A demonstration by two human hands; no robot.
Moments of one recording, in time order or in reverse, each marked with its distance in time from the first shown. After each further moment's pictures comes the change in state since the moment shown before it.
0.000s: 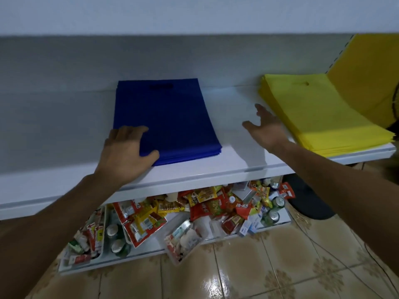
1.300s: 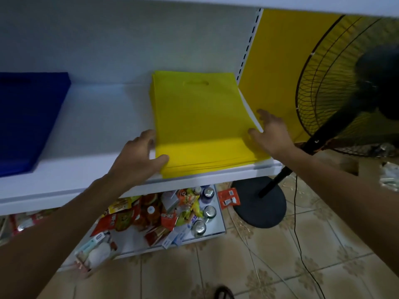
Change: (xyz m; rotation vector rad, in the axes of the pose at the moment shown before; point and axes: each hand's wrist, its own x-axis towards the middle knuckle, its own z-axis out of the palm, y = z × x) left_hand 0.066 0.349 0.152 -0.348 -0.125 -0.029; right_hand 0.105 0.303 -0.194 -0.213 -0.011 -0.108
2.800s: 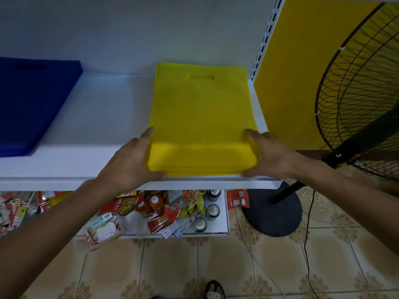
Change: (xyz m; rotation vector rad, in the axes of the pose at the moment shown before) left_hand -0.003 0.026 0.018 0.215 -0.084 -0.136; right_hand 0.009 0.030 -0.010 -0.152 -0.537 -0.282
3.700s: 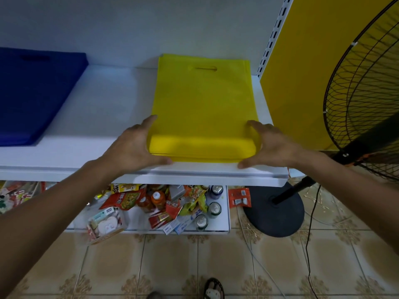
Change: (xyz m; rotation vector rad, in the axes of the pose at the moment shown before) left_hand 0.015 -0.007 -0.006 -0.021 0.040 0.029; right_hand 0.010 -0.010 -0.004 0.113 0.046 0.021
